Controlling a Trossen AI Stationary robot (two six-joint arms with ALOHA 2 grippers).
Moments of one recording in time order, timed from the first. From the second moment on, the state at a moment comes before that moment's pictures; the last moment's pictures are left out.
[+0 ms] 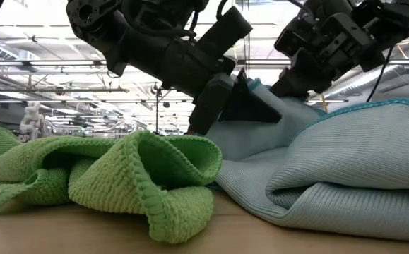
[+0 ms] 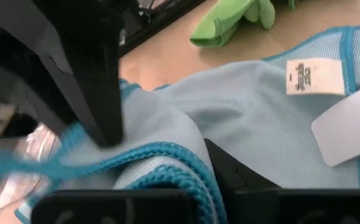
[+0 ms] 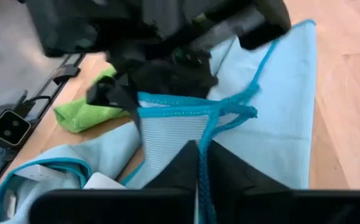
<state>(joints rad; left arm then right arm) -0.23 2.04 1.10 0.50 -0.27 0.44 0.00 1.33 0.47 0.37 -0.27 0.17</state>
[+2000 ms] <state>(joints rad) -0.17 1.92 1.10 0.58 -0.29 0.09 0.25 1.16 0.47 0.25 0.27 0.08</state>
